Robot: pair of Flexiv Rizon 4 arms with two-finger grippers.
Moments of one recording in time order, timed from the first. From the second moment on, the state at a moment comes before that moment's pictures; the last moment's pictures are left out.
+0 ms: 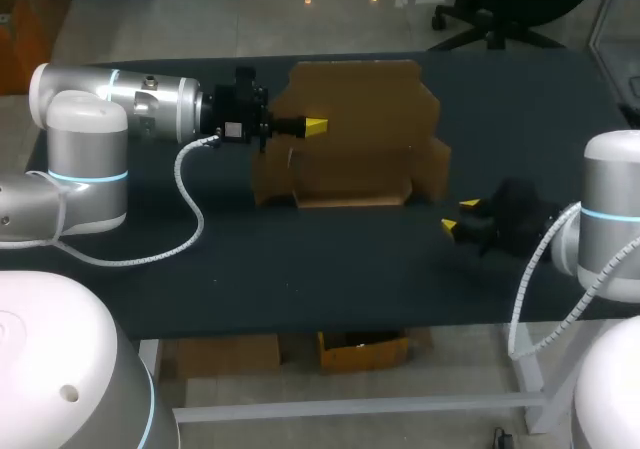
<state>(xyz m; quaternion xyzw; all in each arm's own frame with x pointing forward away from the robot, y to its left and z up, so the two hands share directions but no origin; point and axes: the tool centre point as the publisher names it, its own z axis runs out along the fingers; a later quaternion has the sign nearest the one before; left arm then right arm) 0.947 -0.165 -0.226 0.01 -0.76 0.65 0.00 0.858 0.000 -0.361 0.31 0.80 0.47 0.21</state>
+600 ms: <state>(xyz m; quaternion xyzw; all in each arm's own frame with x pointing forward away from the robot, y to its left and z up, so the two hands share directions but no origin) 0.947 -0.165 -0.226 0.01 -0.76 0.65 0.00 0.857 -0.004 -0.359 0.31 0.80 0.47 0.20</state>
